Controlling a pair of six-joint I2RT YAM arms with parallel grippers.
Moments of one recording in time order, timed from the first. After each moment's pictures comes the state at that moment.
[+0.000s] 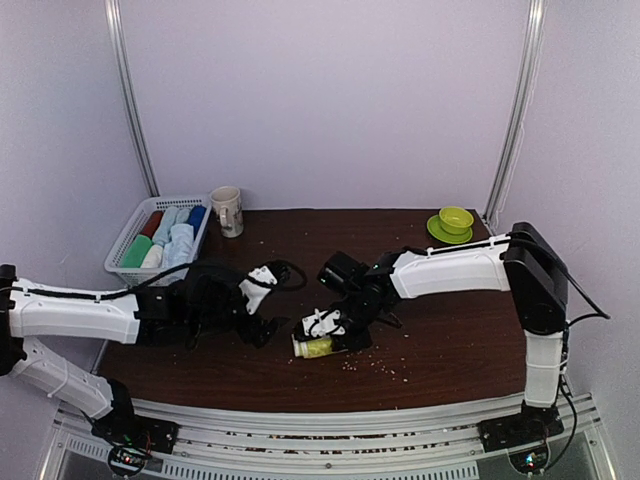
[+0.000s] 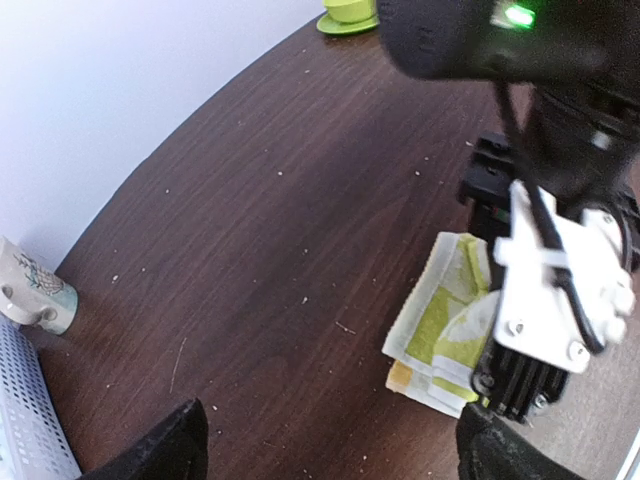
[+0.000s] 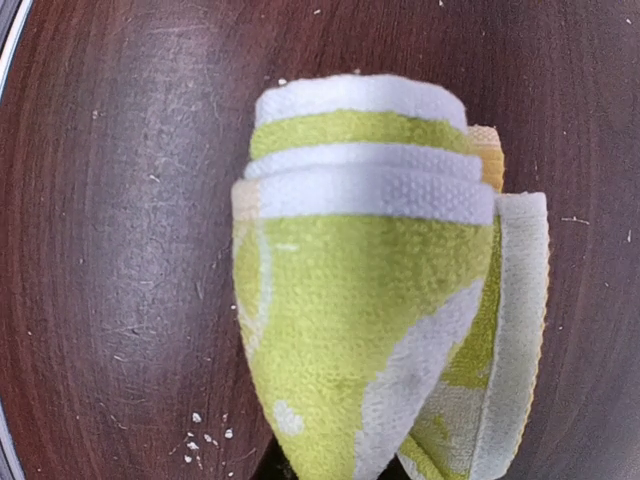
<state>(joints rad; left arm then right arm) -1.00 1.28 0.72 0.00 -0.27 0.15 0.97 2.01 1.42 -0.63 -0.15 -0.78</state>
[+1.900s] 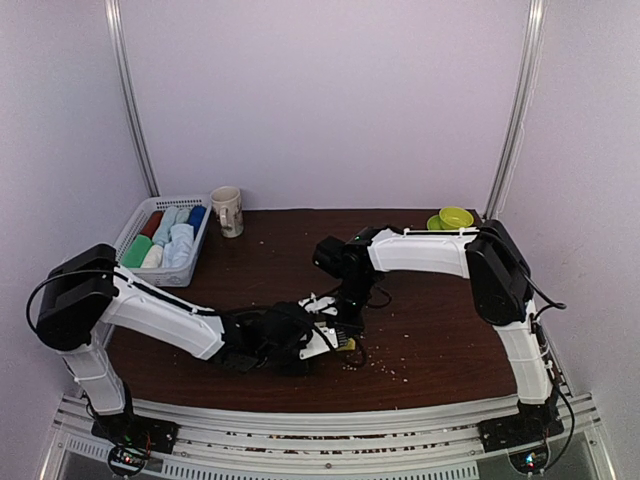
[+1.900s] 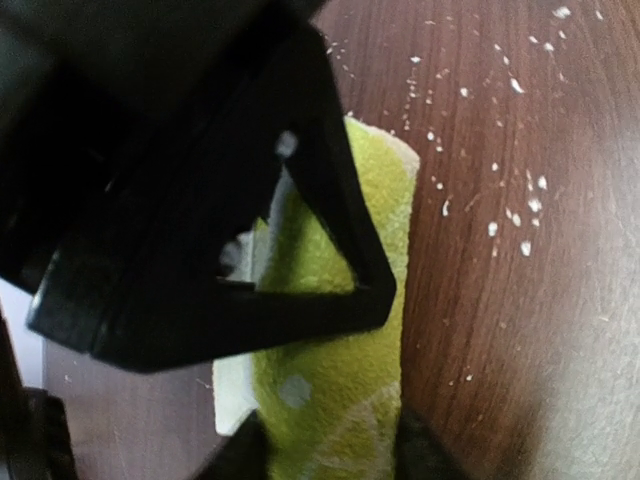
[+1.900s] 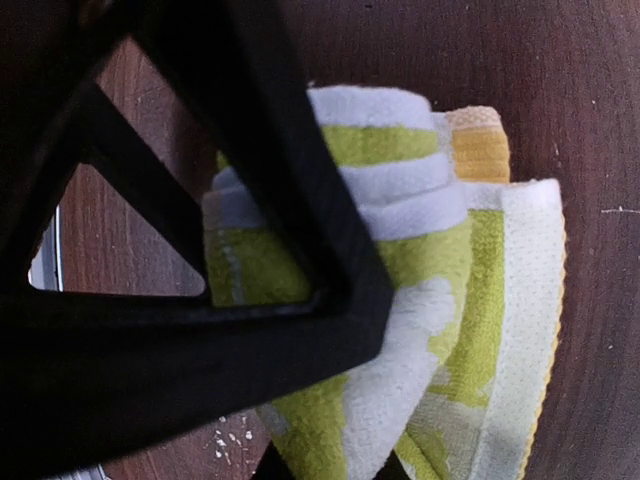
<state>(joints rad) -1.17 1.76 0.85 0.11 -0.32 0.46 0.86 2.26 1.81 -1.03 -0.40 -0.73</state>
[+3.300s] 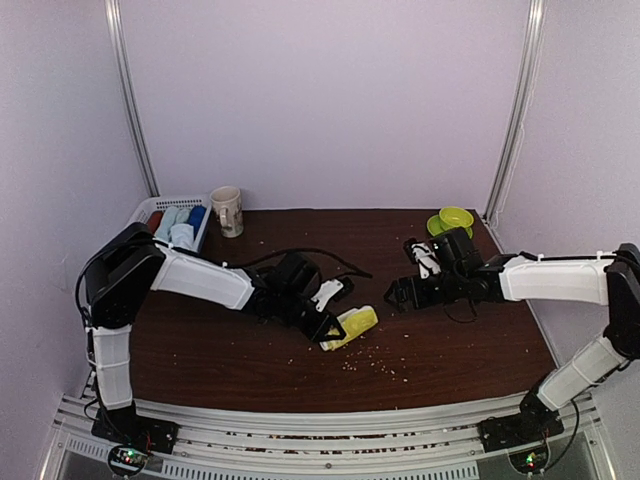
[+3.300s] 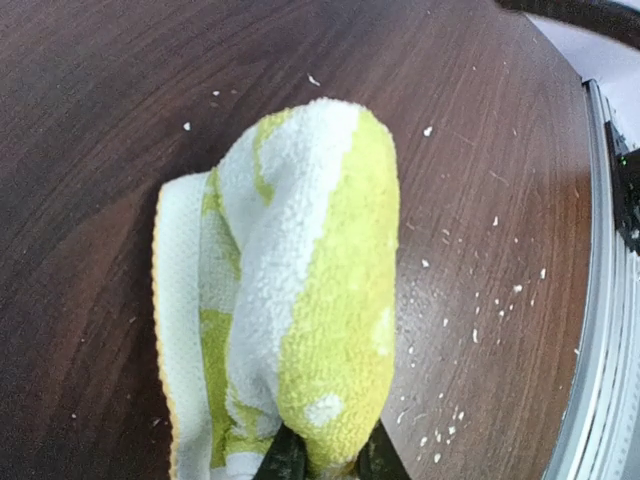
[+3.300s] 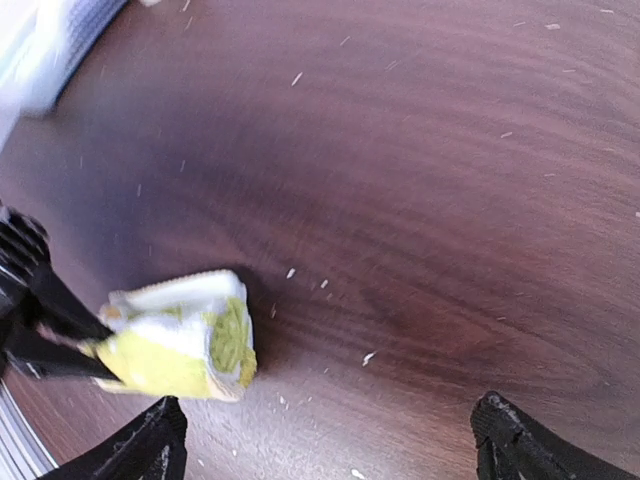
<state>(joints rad) -0.91 2.02 1.20 -0.05 0.39 -0.14 0.59 1.47 0.83 -0.16 -0.10 0.27</state>
